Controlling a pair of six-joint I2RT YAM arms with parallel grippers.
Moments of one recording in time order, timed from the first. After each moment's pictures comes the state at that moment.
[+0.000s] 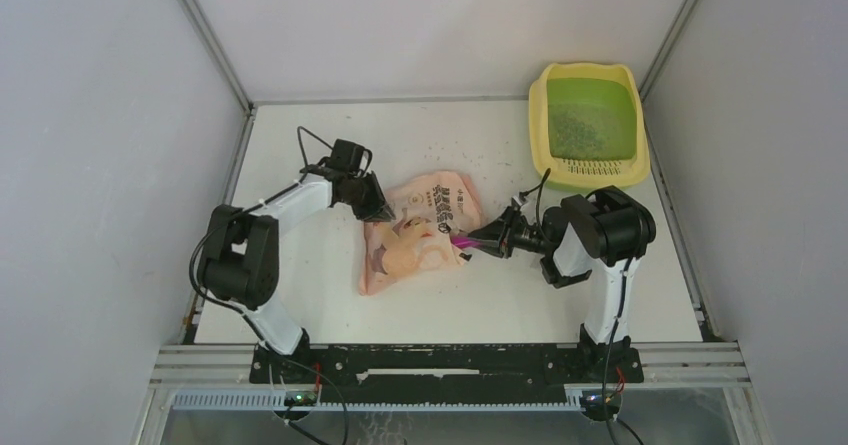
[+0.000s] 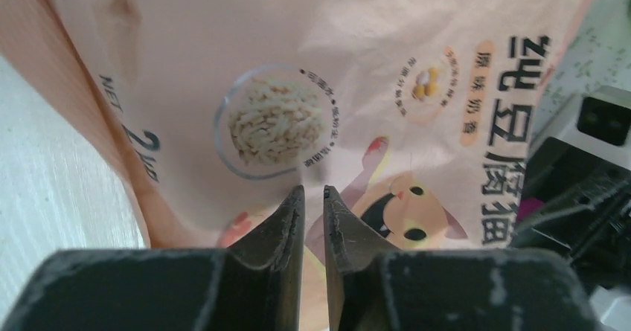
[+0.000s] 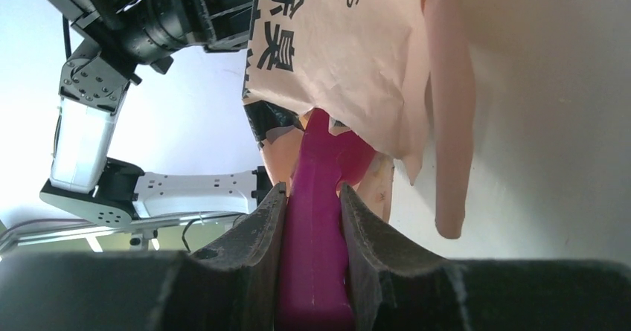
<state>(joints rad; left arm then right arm) -0.31 1.67 1.10 -0.48 0.30 -0.68 0.26 2.03 0.39 1.44 -0.93 1.44</state>
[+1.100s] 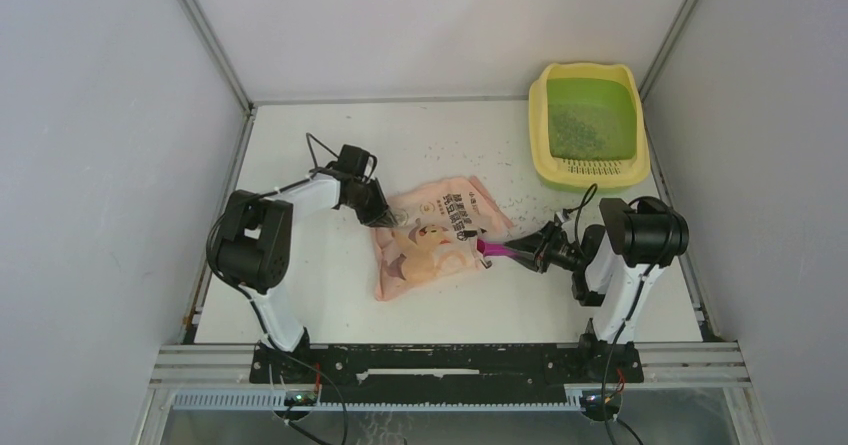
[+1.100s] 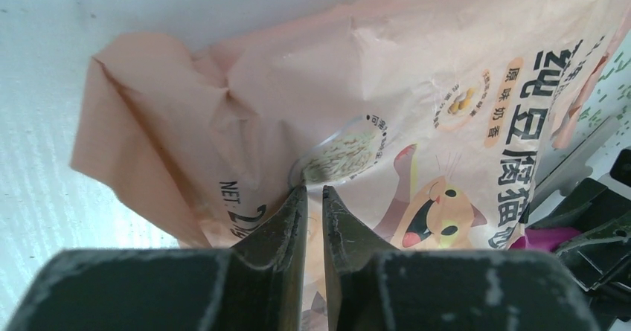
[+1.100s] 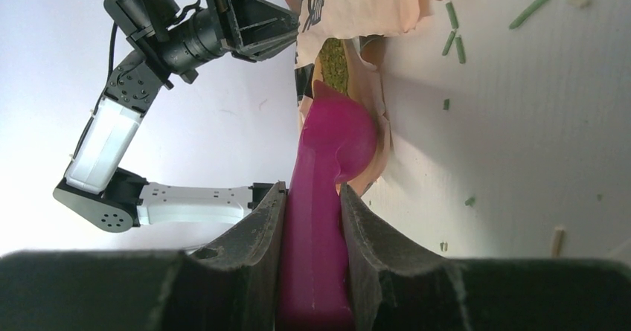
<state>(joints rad) -0.32 1.82 1.11 -0.43 0.30 -0.69 -0.06 1.97 0.17 1.46 -1.05 1.31</state>
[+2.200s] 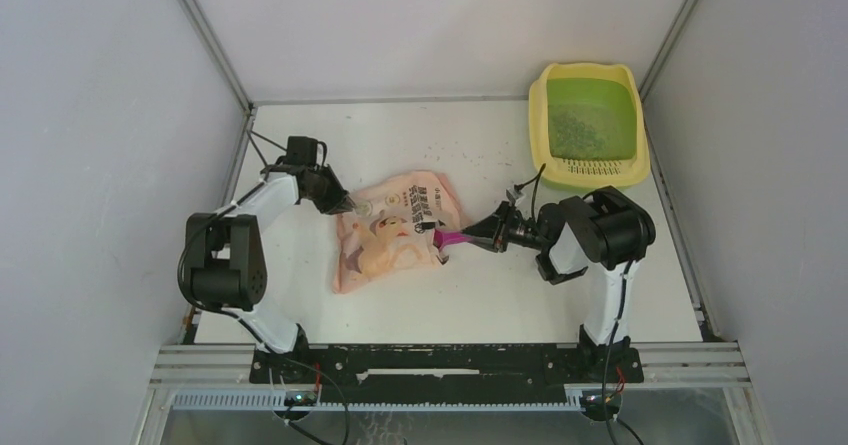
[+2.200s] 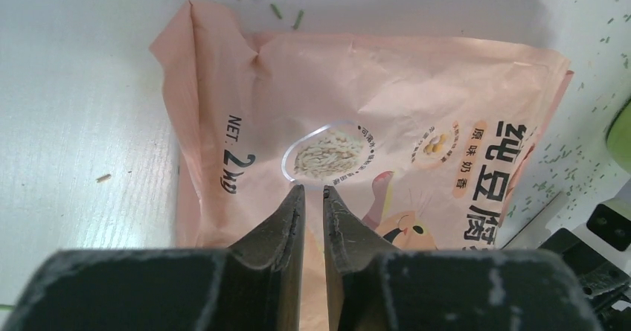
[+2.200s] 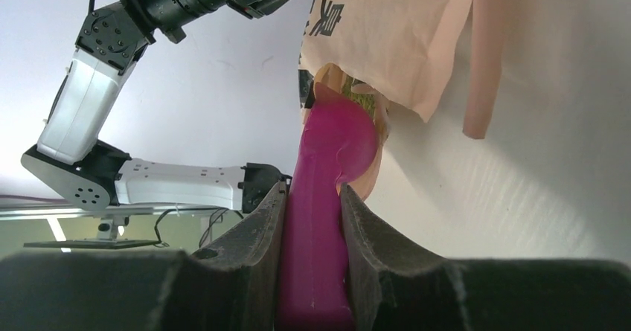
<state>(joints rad) -0.08 1.66 1.08 -0.48 0.25 -0.64 0.30 2.01 0.43 1.44 -0.89 1.37</state>
